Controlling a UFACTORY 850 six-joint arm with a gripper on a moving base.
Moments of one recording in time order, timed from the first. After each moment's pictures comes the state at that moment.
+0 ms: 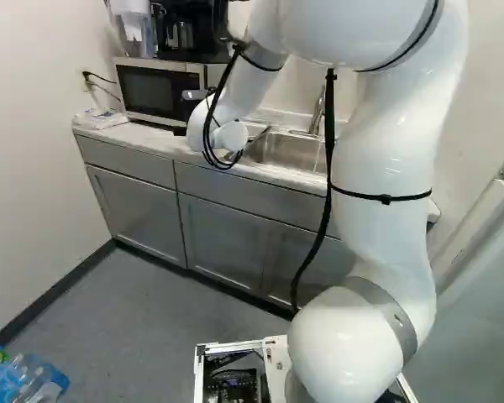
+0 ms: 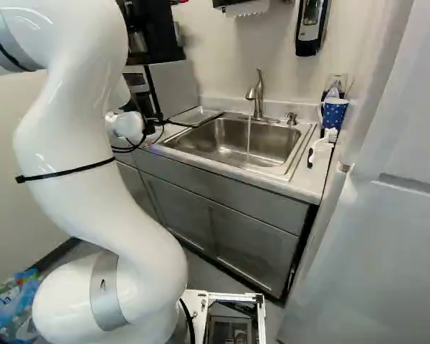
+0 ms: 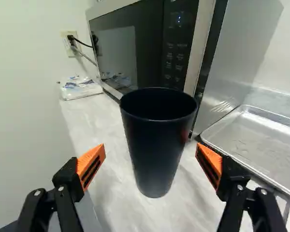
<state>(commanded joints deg) 22.9 -18.6 -55.1 -1.5 41.2 0.0</state>
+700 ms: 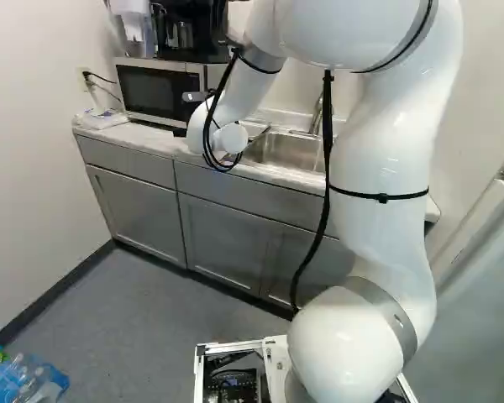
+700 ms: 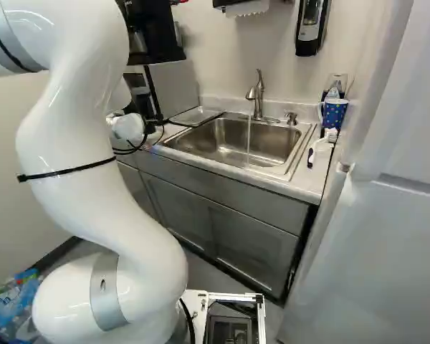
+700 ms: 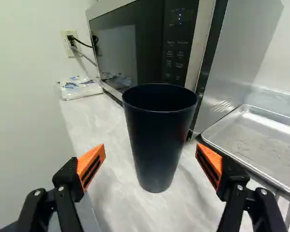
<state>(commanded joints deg) 22.9 -18.9 -55.1 -1.5 42.3 0.0</state>
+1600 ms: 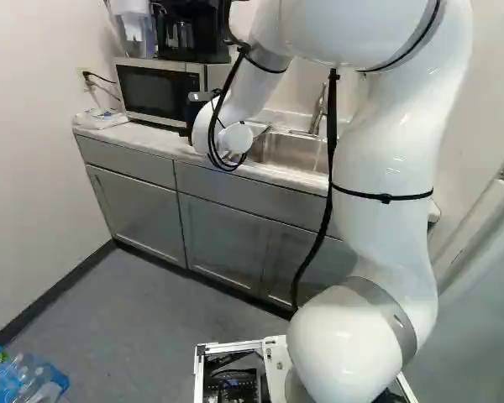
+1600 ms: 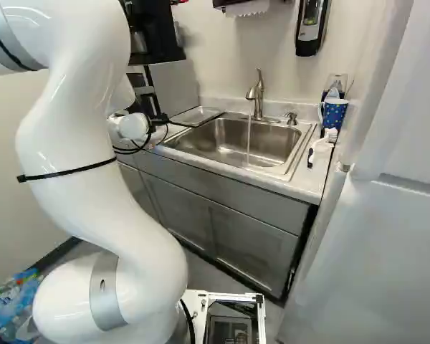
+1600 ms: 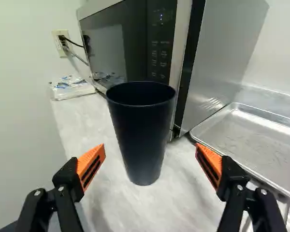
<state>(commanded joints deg) 20.9 -18.4 -54.4 -1.5 42.3 0.0</state>
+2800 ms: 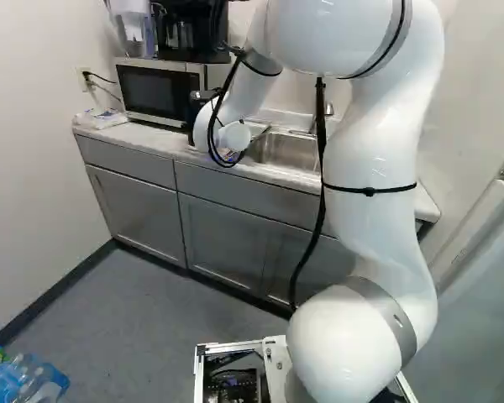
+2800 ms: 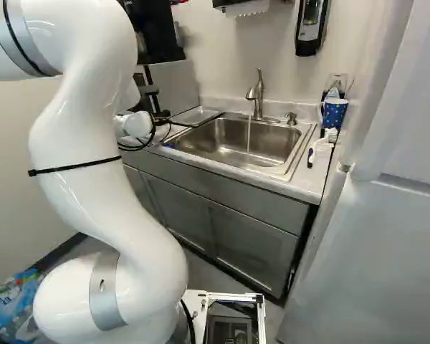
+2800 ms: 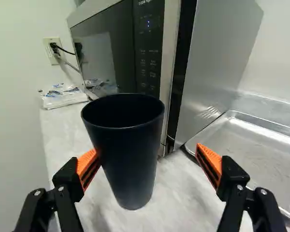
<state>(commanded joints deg) 20.2 -22.6 -59.5 -1.5 44.0 0.0</state>
